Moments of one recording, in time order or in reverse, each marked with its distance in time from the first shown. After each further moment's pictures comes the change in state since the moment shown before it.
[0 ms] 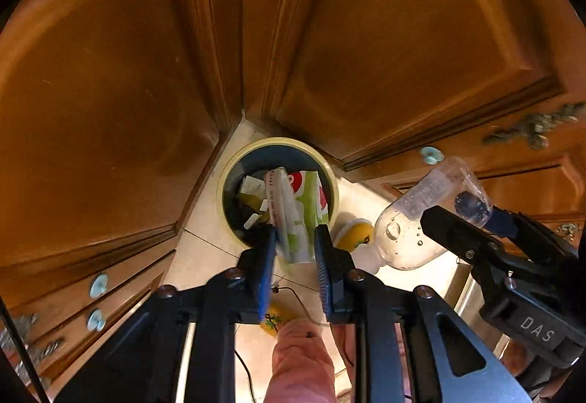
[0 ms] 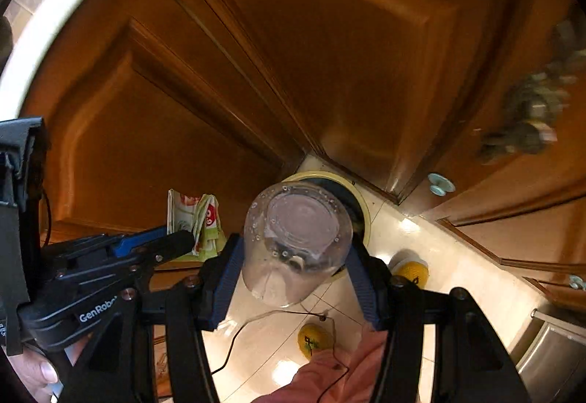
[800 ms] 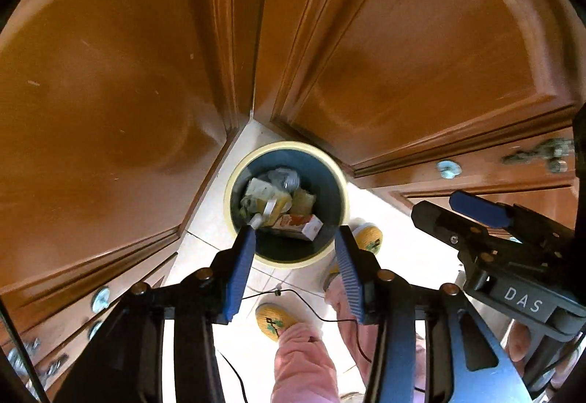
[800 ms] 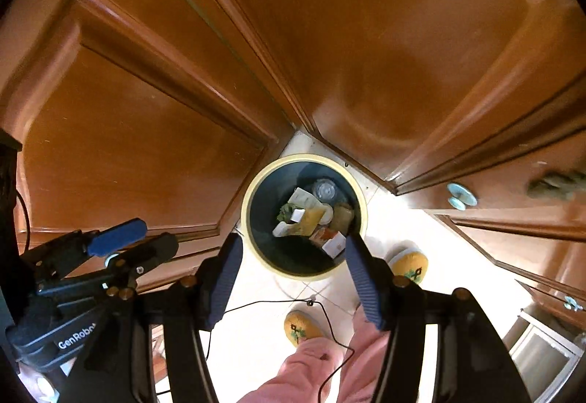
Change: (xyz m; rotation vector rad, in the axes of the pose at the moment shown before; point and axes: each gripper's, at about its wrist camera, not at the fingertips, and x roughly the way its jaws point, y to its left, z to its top) left arm -0.004 0.010 0.011 -0.027 -0.008 -0.009; right arm 0.022 0.003 0.027 -0.029 0.111 -0.059
